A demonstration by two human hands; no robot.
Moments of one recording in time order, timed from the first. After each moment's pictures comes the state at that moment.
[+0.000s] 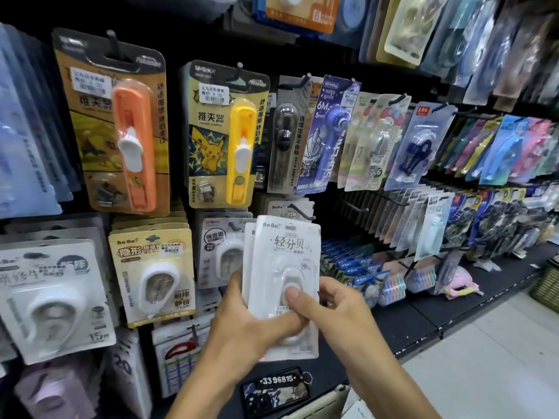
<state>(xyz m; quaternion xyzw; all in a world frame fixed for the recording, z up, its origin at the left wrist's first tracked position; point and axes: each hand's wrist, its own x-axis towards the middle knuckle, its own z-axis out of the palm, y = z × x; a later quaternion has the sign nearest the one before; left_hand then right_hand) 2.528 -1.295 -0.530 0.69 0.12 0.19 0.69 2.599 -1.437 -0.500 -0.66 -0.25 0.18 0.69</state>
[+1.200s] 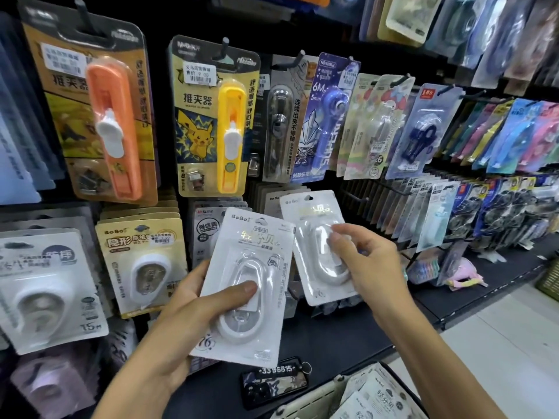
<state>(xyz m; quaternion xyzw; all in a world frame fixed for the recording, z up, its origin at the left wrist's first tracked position) 2.502 -1.261 -0.518 0.61 0.12 0.15 0.77 2.677 -1.452 -0.490 -0.74 -0.22 0.00 0.63</state>
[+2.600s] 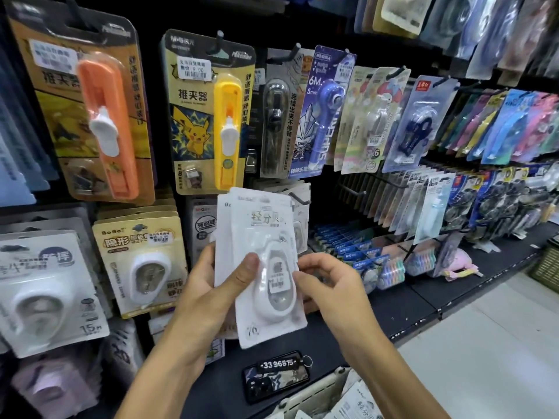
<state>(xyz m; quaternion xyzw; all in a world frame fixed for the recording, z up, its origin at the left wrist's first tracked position) 2.520 -1.277 -0.511 0.58 0.12 0.24 0.77 2.620 -1.430 -0.515 -0.66 -0.26 0.13 0.69</state>
